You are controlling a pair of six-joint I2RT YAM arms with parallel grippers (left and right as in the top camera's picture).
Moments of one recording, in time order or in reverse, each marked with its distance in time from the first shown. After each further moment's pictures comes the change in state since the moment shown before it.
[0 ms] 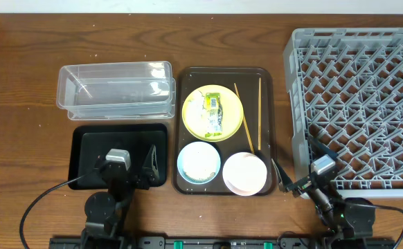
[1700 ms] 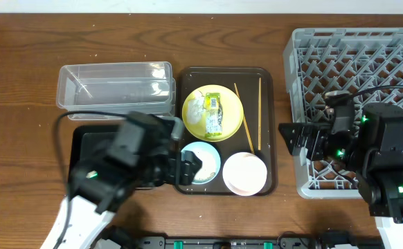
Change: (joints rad) left arm -0.357 1.007 0.958 -0.835 0.293 -0.203; right arm 0.000 0.909 1.025 -0.898 0.039 0.309
